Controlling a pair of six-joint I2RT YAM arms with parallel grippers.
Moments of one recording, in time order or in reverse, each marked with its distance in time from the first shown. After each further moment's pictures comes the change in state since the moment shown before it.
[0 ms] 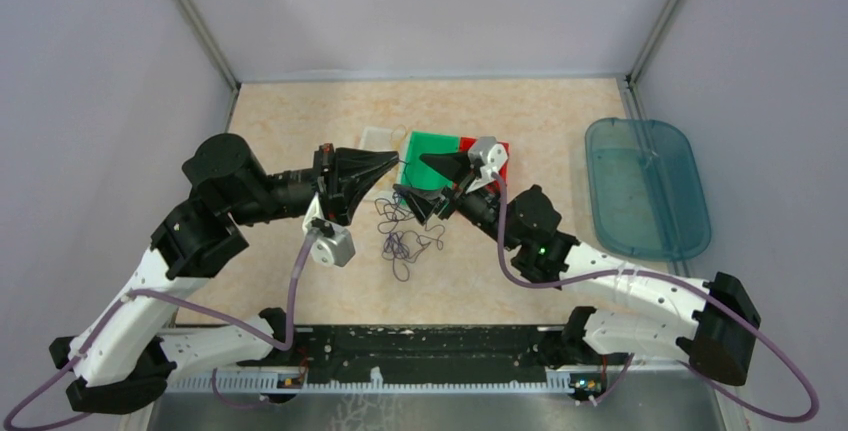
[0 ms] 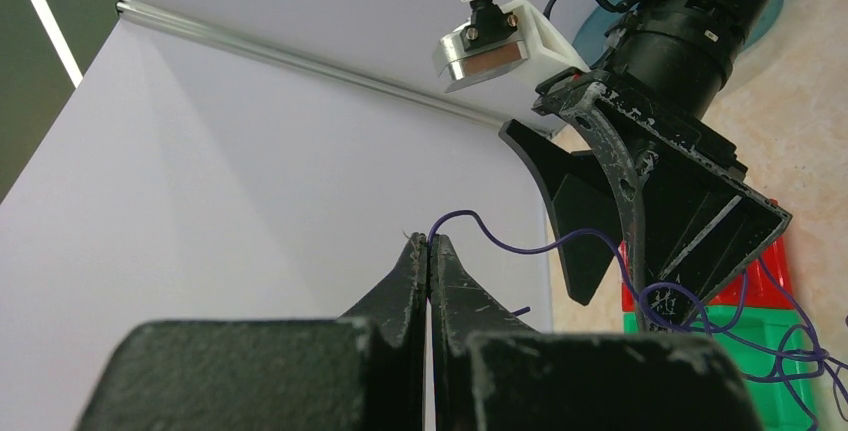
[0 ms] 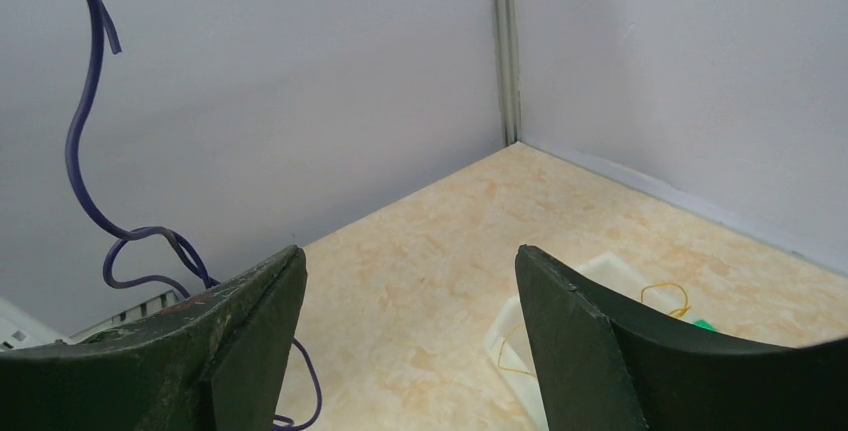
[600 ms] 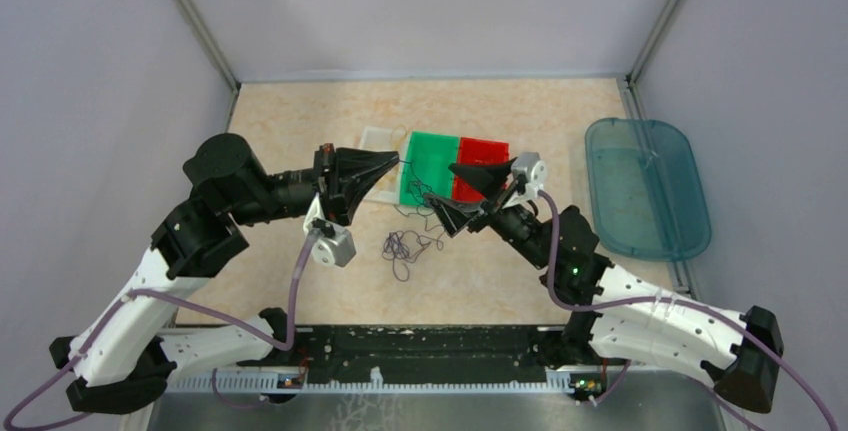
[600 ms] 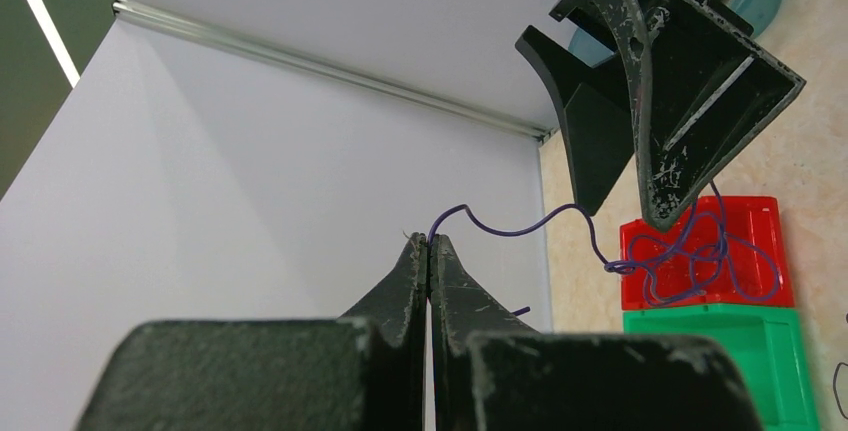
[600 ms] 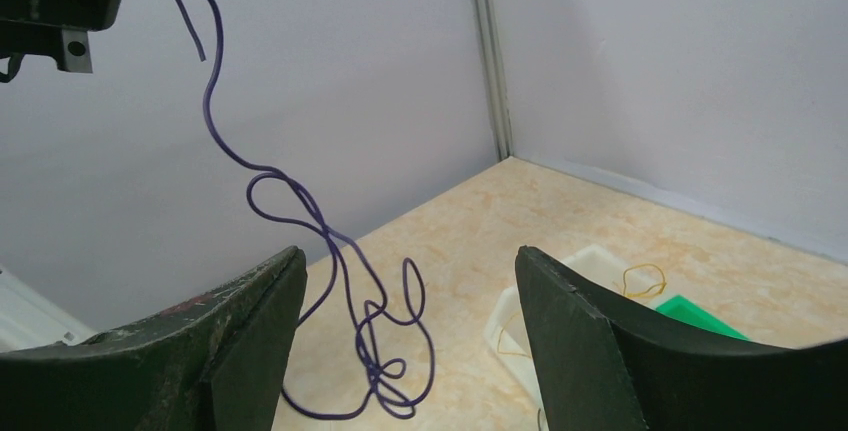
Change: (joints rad) left arm 0.000 0.002 0.000 -0.003 -0.001 0.012; right arm 0.000 -0.248 -0.123 -0.066 0.047 0.042
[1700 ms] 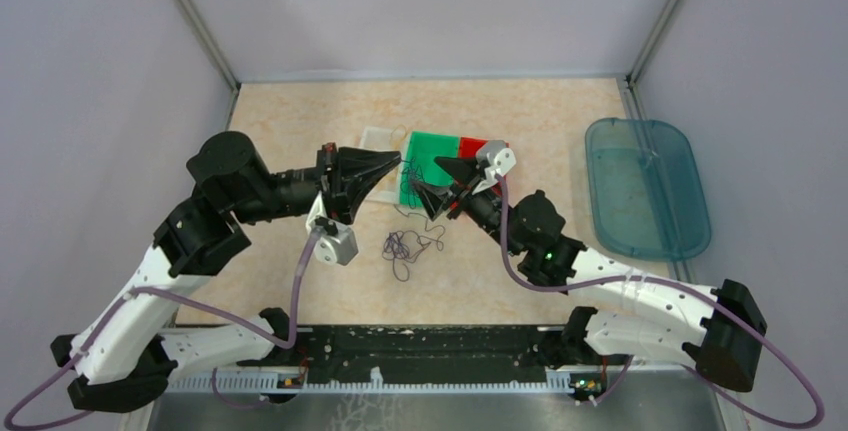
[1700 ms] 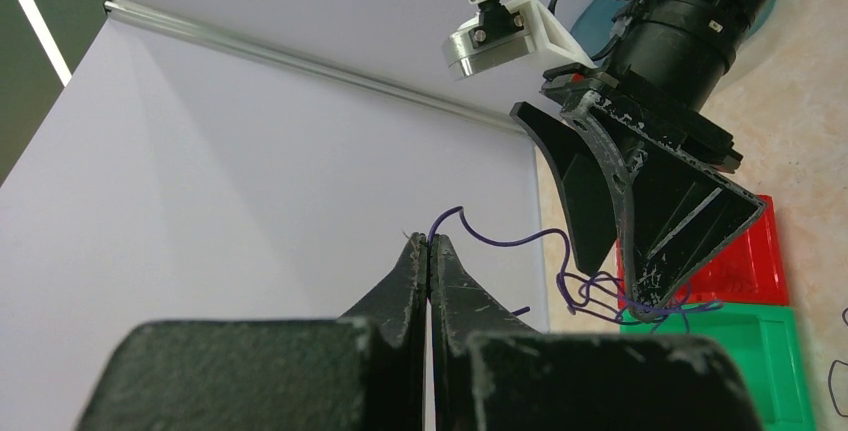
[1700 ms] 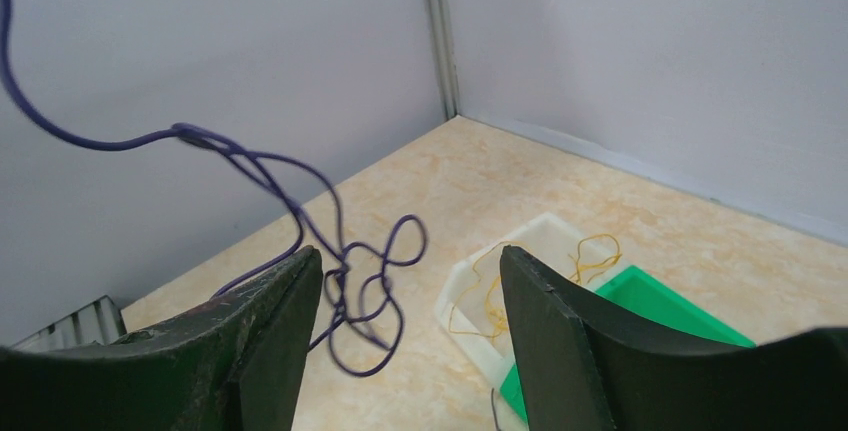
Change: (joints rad) left arm 0.000 0.010 0.003 -0.006 0.001 -0.002; right arm 0.000 0.194 0.083 0.002 0.079 -0.066
